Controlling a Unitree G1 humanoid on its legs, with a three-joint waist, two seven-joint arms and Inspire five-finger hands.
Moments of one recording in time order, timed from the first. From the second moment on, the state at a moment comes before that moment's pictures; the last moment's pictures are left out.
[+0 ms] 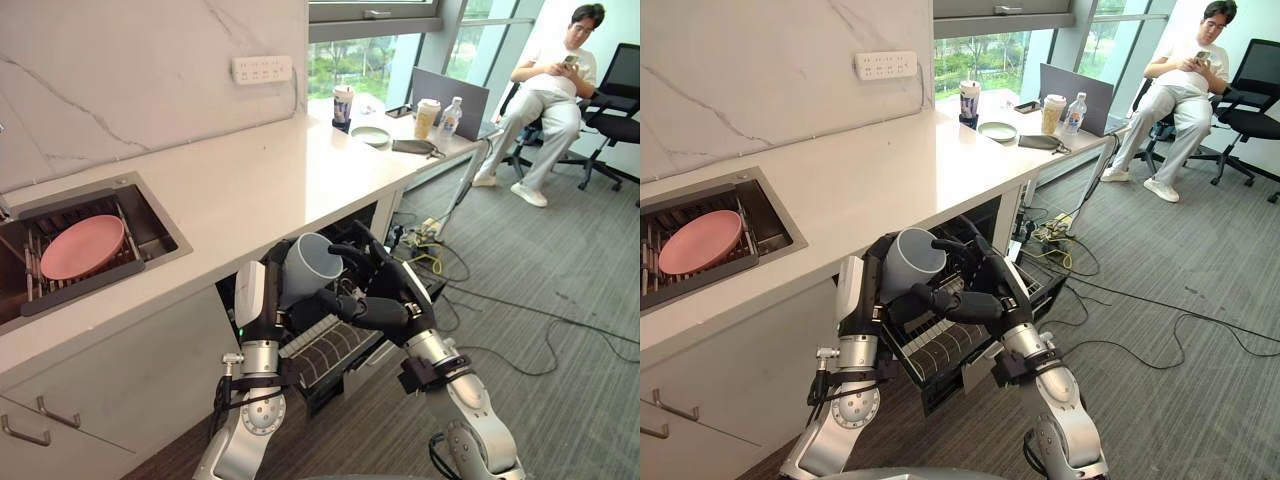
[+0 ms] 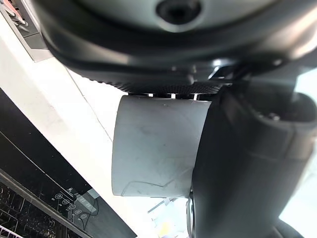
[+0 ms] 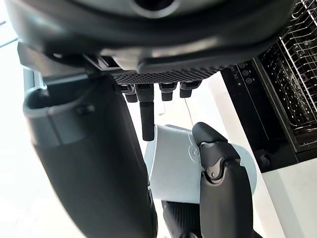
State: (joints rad) left arm 0.17 0.11 -0.32 -0.12 0.57 -0.14 0.52; right arm 0.17 -0.12 0.20 -0.26 0.43 0.01 0.19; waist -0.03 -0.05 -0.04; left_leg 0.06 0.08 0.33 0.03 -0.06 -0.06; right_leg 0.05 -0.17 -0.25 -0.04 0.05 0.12
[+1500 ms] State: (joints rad) left arm 0.17 0.11 -0.40 -0.13 0.63 -0.15 0.49; right arm 0.18 -0.15 0.23 -0.25 0.48 0.08 0.16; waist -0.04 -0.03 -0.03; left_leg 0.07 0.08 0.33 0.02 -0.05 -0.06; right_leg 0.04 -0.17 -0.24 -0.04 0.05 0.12
